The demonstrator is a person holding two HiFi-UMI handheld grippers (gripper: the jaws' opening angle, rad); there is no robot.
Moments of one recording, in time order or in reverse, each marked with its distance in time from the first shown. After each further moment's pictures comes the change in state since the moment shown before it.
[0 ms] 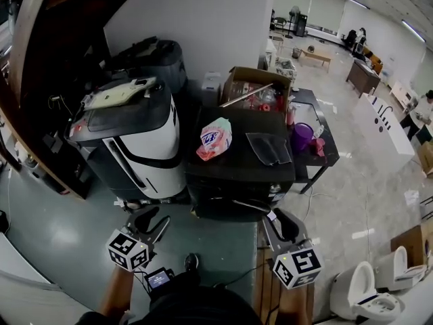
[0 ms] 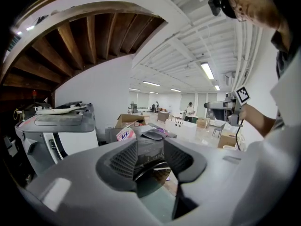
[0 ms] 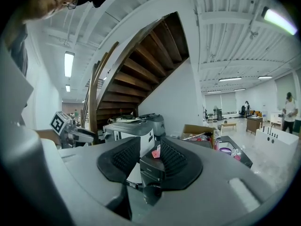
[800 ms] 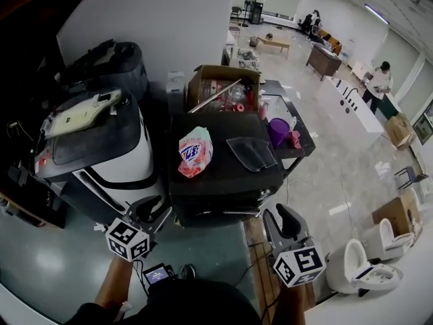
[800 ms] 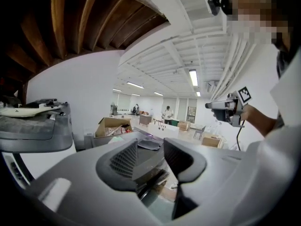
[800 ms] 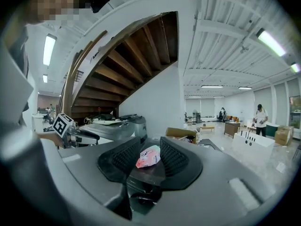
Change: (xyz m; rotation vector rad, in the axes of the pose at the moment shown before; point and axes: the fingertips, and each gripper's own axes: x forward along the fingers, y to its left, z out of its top) left arm 0.125 0.103 0.041 0.021 -0.038 -0.276; right arm 0.087 -0.010 0.033 -0.014 -0.005 -0.260
